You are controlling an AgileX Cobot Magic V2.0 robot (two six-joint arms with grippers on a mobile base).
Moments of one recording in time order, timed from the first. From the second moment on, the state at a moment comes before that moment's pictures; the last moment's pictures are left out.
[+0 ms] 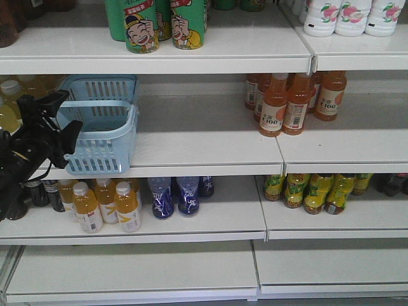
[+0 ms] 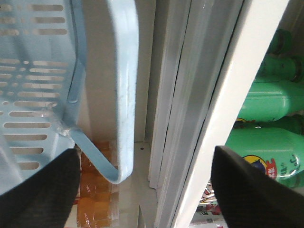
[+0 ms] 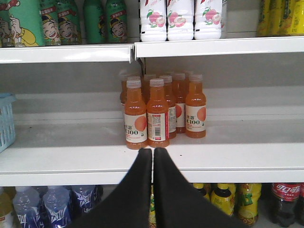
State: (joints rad) left arm 0.07 2.00 -0.90 0.40 -1.14 -1.86; right arm 0.02 -0.01 0.03 -0.06 0.01 0.10
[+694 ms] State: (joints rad) left arm 0.07 2.11 -1.11 0.40 -1.05 -1.86; right arm 0.02 -0.01 0.03 -0.06 0.01 0.10
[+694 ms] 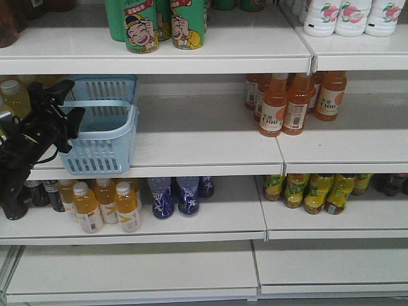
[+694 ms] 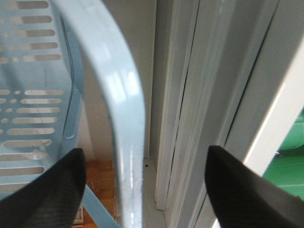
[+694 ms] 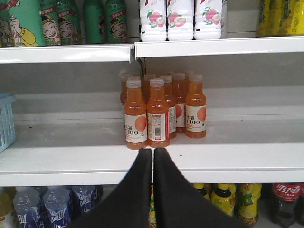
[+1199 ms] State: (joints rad) left arm 0.07 2.11 -1.11 0.43 -1.07 -1.86; right arm 0.02 -0.01 0.03 -0.06 0.01 0.10
